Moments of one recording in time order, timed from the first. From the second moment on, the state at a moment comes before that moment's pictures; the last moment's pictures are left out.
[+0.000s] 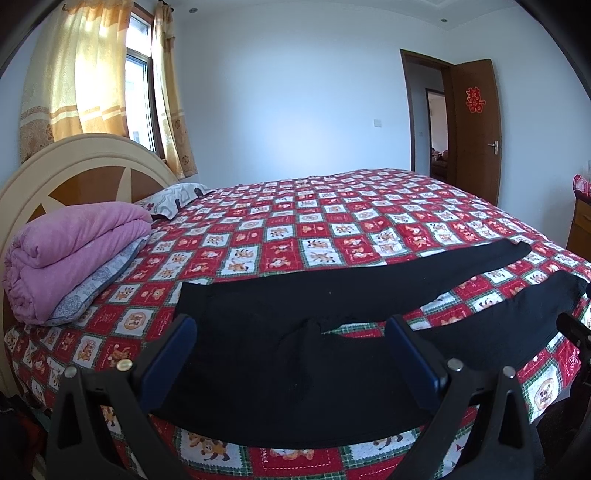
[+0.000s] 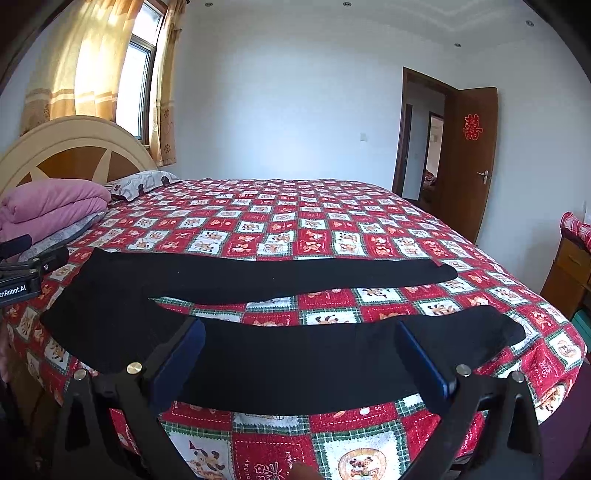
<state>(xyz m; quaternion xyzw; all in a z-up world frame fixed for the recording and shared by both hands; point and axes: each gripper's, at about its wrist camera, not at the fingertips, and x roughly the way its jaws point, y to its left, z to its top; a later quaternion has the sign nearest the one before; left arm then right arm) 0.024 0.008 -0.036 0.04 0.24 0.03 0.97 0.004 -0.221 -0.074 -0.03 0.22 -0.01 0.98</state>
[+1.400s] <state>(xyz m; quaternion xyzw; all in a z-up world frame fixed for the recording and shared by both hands) 0.026 0.006 -0.039 0.04 0.24 0.02 0.97 0.004 -0.222 -0.077 -0.03 0.22 -0.01 0.97</state>
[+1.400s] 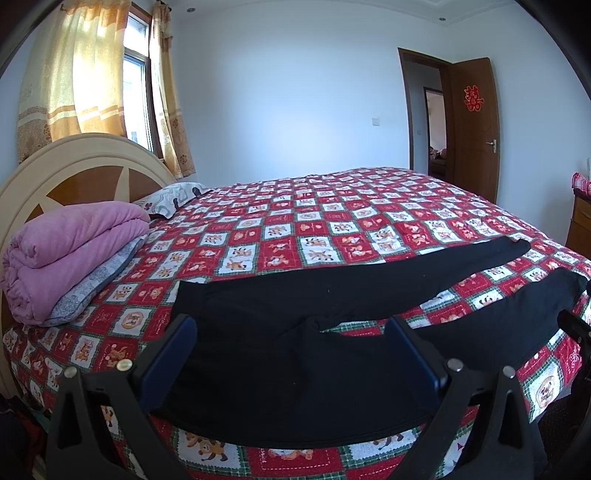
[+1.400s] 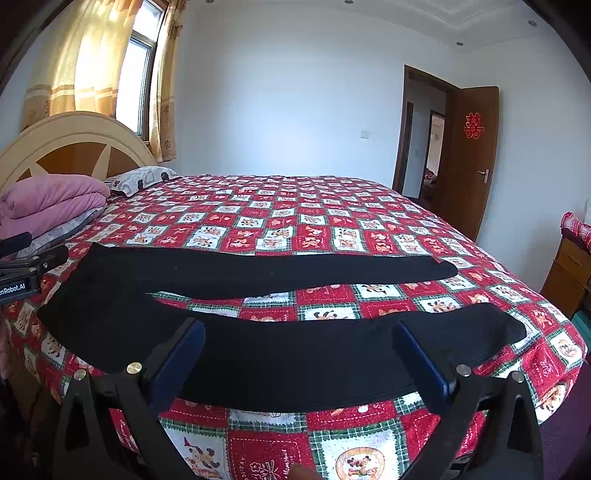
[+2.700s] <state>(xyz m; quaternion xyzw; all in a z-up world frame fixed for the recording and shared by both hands) 0.074 0.048 -0.066 0.03 0.29 0.02 0.96 0.041 -0.250 -0.085 -0.05 0.23 -0.01 0.97</state>
